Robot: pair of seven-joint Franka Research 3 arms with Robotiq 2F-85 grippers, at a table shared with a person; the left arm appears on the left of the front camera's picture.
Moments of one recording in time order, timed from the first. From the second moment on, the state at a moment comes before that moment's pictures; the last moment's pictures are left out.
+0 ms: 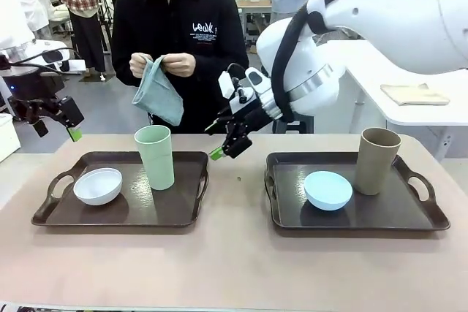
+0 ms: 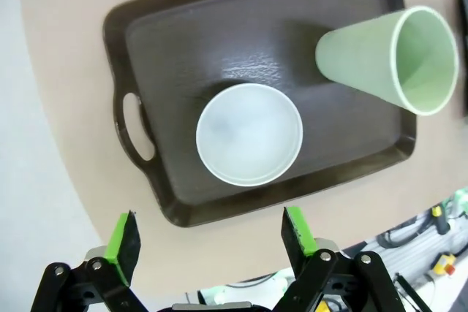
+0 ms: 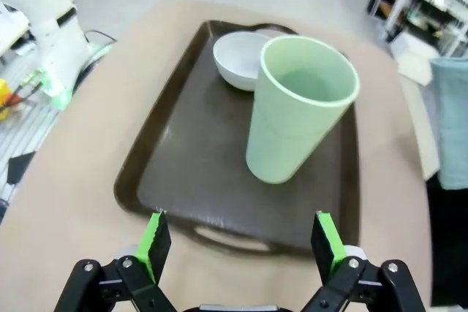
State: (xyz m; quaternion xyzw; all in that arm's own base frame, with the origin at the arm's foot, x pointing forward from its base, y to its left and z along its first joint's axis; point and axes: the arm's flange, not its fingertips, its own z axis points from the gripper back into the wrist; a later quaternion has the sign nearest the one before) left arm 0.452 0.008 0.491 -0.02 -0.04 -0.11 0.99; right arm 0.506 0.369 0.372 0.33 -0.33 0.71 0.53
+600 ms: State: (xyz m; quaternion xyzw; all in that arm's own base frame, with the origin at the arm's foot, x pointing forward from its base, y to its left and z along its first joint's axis) left arm 0.463 0.022 0.446 -0.01 0.01 -0.15 0.99; right arm 0.545 0.420 0.346 0.39 -0.33 0.68 0.52
